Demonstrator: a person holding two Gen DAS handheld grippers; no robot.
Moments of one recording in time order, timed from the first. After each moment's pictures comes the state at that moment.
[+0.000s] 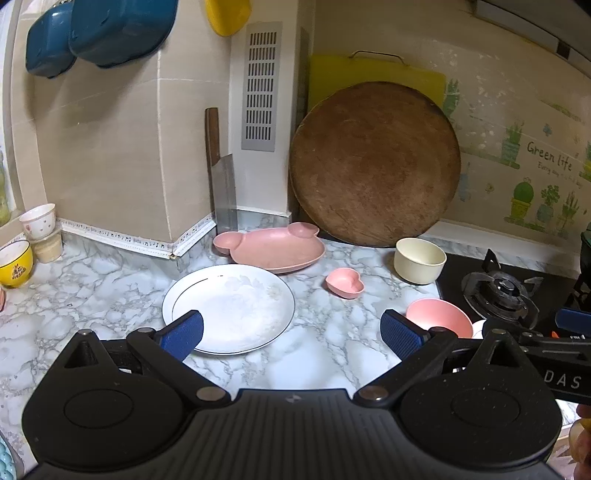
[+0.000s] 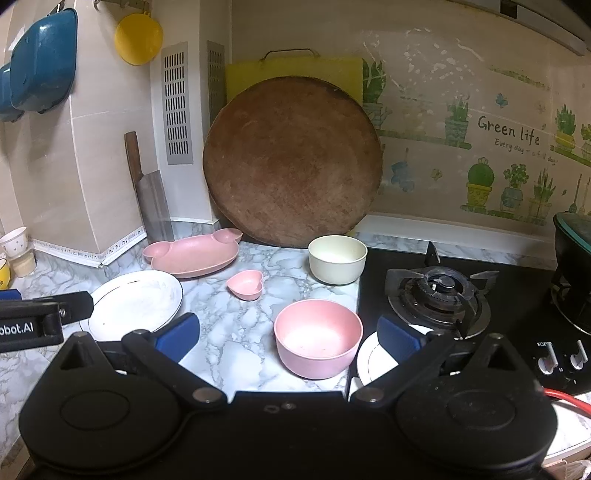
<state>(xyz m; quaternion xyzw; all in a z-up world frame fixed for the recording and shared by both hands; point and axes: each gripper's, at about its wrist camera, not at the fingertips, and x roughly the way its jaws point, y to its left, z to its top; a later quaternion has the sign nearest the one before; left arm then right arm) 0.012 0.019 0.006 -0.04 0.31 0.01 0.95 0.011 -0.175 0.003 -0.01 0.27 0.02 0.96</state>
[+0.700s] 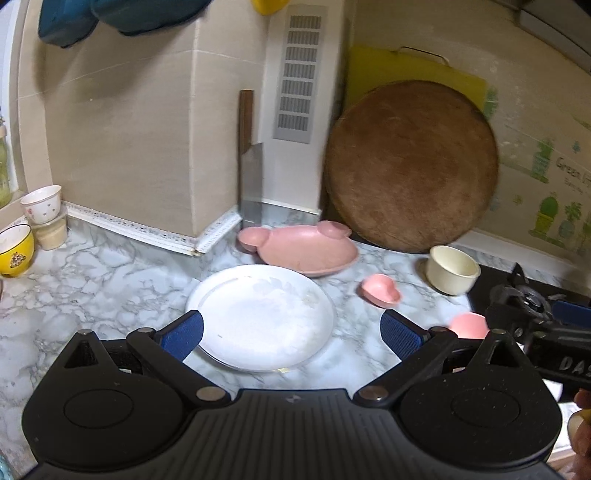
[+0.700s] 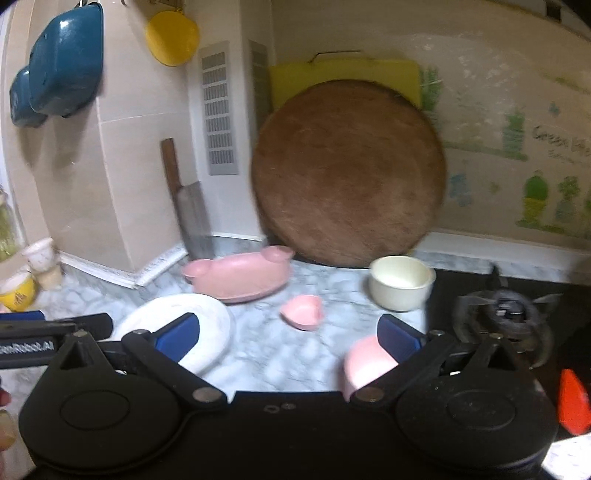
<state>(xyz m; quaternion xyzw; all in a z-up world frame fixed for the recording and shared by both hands) 0.053 0.081 -0.010 -0.05 0.30 0.03 0.95 0.066 -0.121 -0.002 0.01 0.26 0.09 0.96</state>
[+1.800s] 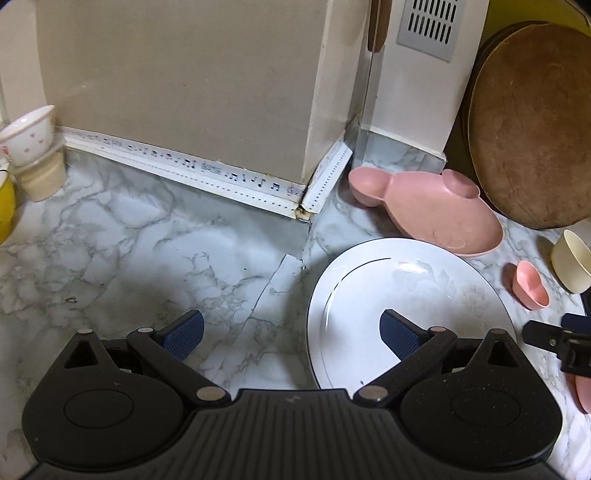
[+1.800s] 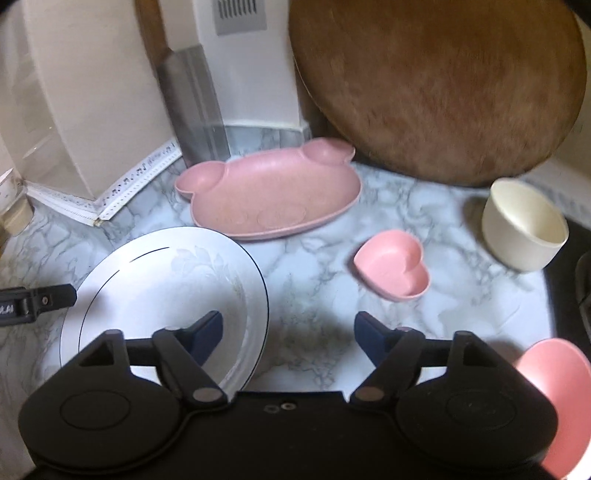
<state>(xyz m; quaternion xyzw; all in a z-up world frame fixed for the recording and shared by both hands) 0.208 0.220 -0.112 -0.10 0.40 0.05 0.91 0.240 -0.040 -0.107 -0.01 0.44 0.10 0.89</state>
